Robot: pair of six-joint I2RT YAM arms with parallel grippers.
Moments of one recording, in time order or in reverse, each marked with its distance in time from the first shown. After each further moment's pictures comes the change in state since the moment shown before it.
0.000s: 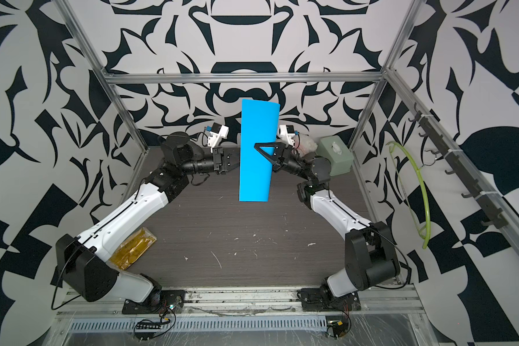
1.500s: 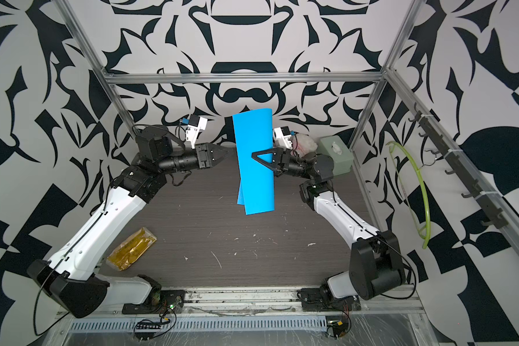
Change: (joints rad) left arm 0.057 -0.119 0.138 -0.362 -0.165 0.247; right arm 0.001 -0.066 0.013 -0.145 -0.171 -0.090
